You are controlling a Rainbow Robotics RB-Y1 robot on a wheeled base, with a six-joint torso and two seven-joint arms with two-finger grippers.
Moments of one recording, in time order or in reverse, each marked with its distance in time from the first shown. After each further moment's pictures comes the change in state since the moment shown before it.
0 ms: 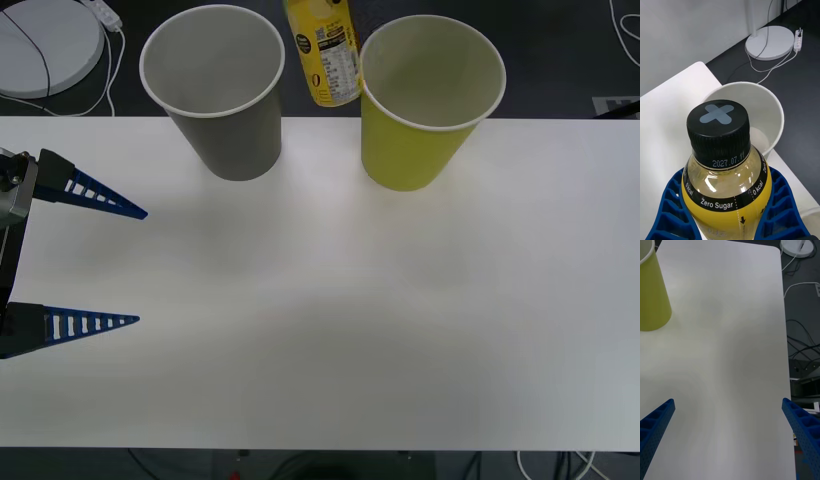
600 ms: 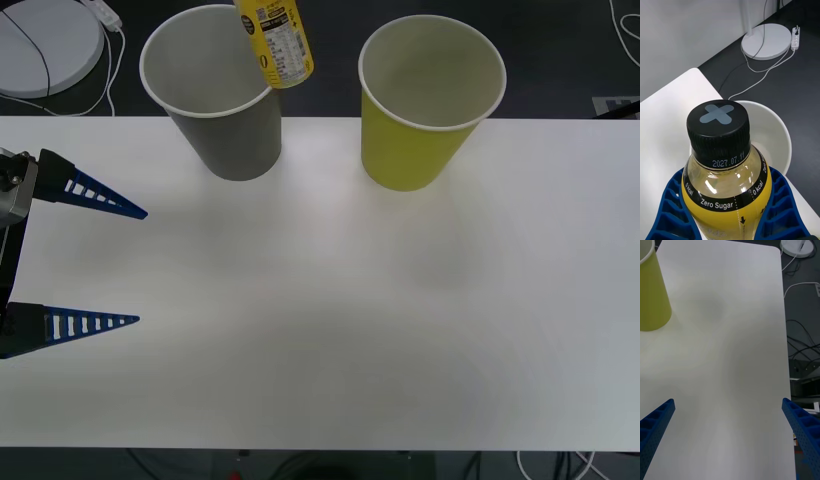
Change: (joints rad) right arm -0.151 0.251 0.108 0.320 -0.028 -0.004 0.000; left arm 0.000 0.000 0.000 0.000 0.000 0.000 0.000
